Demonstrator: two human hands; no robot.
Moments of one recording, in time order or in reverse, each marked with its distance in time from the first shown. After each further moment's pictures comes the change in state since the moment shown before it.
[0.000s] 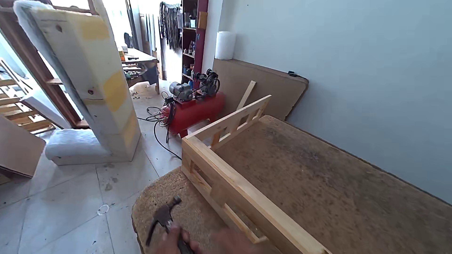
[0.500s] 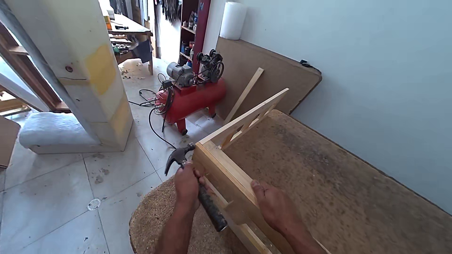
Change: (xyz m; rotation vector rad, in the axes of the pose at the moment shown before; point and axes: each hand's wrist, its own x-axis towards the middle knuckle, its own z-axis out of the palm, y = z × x) left_hand 0.209 0.082 0.085 0.011 0.068 0.045; right_hand 0.192 0.094 -0.011 -0.248 -0.213 0.728
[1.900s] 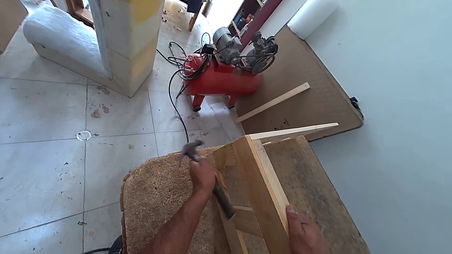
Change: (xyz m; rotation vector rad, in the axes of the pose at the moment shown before) left_hand 0.077 -0.068 -0.033 0.085 0.135 -0.108; right_hand 0.010 0.006 0.006 -0.035 0.168 -0.065
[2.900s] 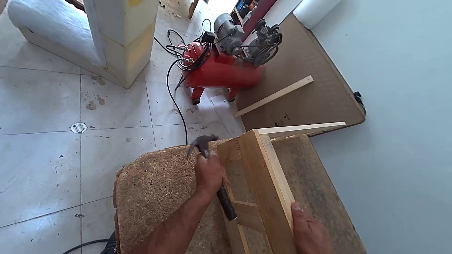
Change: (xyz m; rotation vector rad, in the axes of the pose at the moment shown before) left_hand -0.006 0.002 0.014 0.008 -0.064 0.006; right_hand 0.012 0.003 -0.002 0.012 0.012 0.027
